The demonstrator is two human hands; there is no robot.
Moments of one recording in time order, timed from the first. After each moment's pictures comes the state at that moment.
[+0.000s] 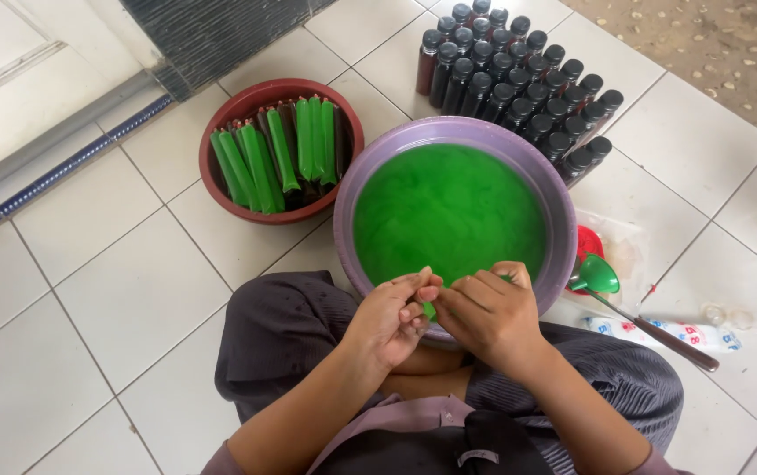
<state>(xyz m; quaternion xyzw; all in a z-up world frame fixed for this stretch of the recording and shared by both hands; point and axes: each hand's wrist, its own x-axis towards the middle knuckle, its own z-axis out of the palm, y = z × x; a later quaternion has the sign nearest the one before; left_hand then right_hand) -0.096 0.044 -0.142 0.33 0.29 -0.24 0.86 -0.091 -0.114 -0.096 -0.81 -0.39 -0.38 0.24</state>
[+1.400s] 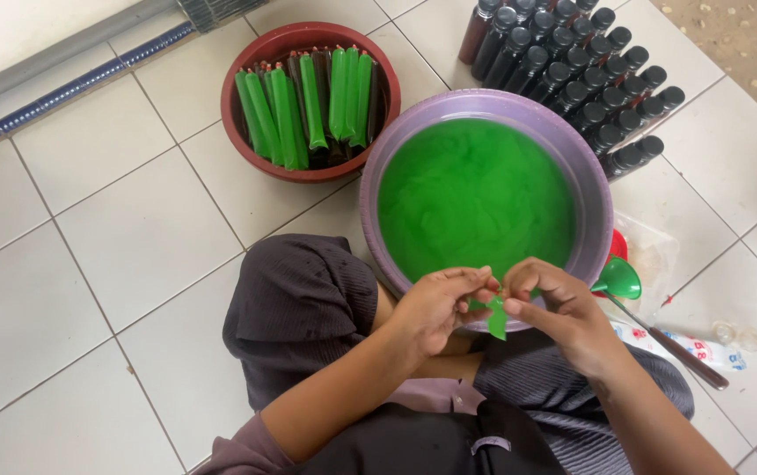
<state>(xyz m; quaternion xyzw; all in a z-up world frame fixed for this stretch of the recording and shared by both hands) -0.105 0.016 -0.178 0.39 0.21 -0.25 0.86 -0.088 -0.165 -0.118 -0.71 -0.24 0.13 0.65</state>
